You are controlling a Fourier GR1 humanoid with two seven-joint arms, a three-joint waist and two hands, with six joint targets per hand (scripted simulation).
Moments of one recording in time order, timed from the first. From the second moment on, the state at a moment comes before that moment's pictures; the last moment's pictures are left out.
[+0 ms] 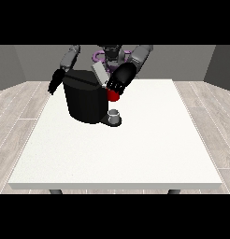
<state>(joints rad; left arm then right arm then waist) -1.28 0.48 0.09 -0.63 -0.84 -0.32 -0.17 -0.47 -0.07 -0.06 -1.27 0.17 -0.20 0.00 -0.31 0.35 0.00</state>
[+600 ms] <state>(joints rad) -1.31 0.51 0.11 -0.63 -0.85 -0.27 -0.22 -0.52 -0.09 -0.06 -1.26 0.18 -0.19 0.01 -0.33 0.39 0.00</state>
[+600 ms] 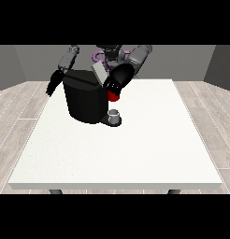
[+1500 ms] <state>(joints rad) -1.30 0.55 0.09 -0.63 -0.92 -0.19 -0.28 -0.52 -0.08 -0.05 -1.27 0.20 -0.21 0.03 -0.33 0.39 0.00</state>
